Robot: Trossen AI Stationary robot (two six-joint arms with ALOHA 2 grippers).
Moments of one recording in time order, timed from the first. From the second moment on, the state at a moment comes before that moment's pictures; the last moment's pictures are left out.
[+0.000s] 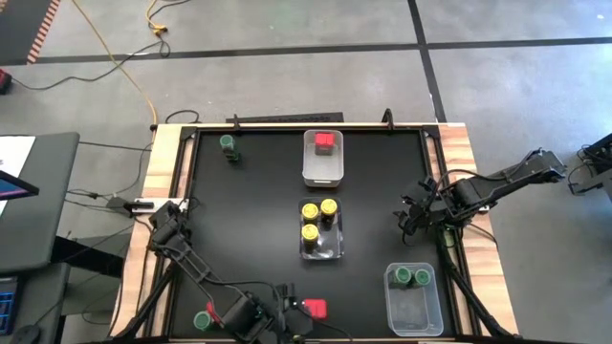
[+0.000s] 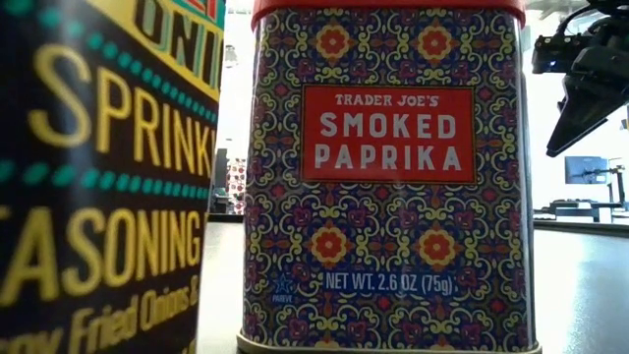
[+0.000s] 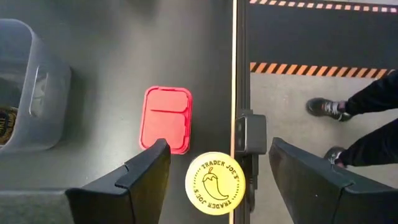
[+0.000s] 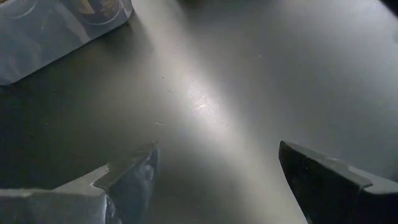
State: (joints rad) left arm -0.73 2.20 2.25 -1.06 -0.36 -0.70; right arm 0.35 0.78 0.62 -1.02 0.50 0.83
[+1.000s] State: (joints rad) left arm -0.73 2.33 2.25 -1.07 -0.26 -0.76; right arm 0.35 0.78 0.62 -1.01 0.50 0.83
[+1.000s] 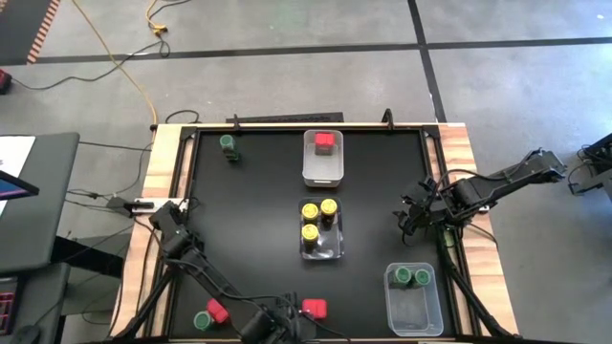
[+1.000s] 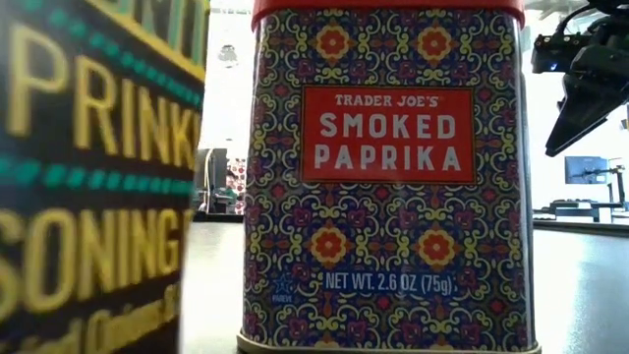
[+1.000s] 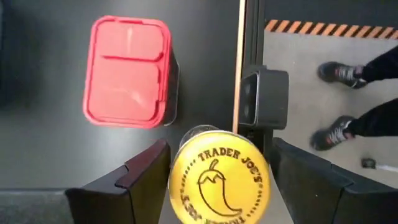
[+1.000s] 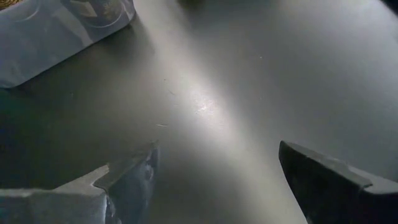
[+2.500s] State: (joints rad) left arm -0.71 2.30 2.34 -1.37 -0.23 -0.96; right arm 0.35 0.78 0.62 -0.99 0.50 0.85
